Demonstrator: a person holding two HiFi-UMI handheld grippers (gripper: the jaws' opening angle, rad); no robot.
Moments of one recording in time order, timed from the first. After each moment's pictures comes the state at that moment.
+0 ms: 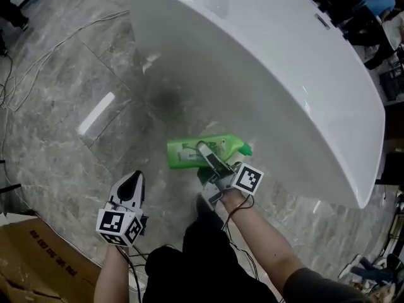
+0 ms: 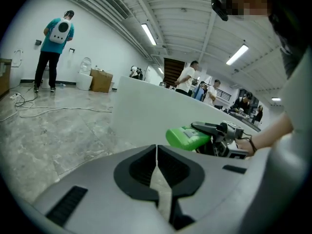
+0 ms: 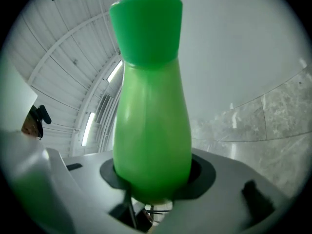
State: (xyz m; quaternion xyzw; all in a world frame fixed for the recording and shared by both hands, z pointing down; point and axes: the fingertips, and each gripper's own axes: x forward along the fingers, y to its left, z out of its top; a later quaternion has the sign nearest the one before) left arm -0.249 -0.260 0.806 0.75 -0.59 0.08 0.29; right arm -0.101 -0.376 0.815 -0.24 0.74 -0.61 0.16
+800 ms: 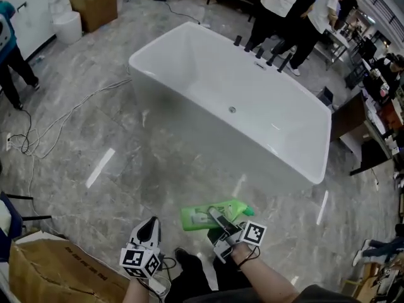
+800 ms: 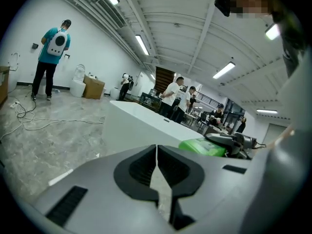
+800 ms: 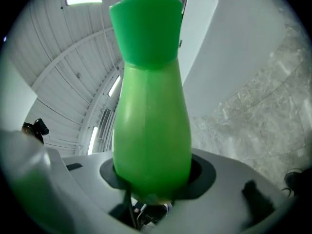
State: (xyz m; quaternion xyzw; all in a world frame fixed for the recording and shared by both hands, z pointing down) left arm -0.231 -0.072 0.503 0.78 -0.55 0.05 0.30; right arm -0.057 -0.116 0.508 -0.31 0.67 -0.64 0.21
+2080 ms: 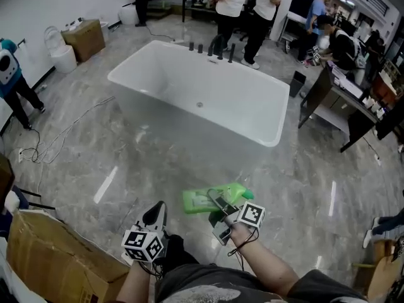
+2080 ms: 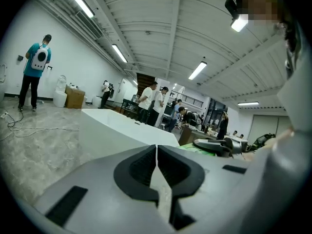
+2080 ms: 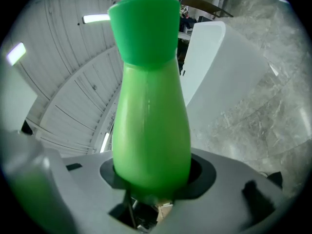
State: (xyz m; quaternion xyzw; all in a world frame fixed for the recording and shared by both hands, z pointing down) left arm 0.062 0.134 0.372 0.83 -0.50 0.04 0.23; right arm 0.225 0.095 0.414 -0.33 0.68 -0.60 0.25
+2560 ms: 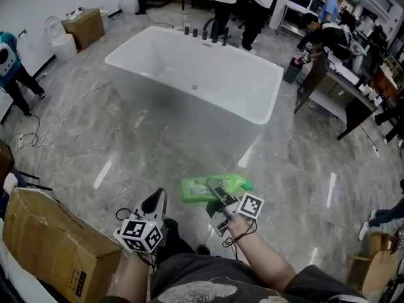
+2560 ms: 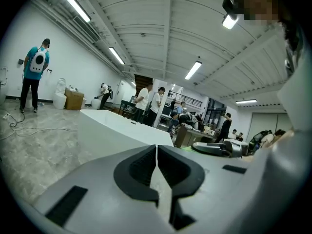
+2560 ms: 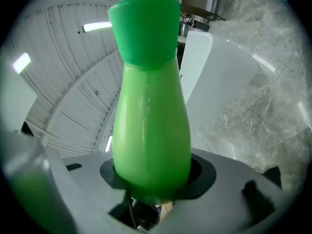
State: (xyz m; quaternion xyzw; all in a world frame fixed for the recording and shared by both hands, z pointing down) left arm 0.131 0.218 0.366 0.84 -0.50 0.04 0.21; right arm 0.286 0.182 0.417 -0.32 0.67 -0.61 0.27
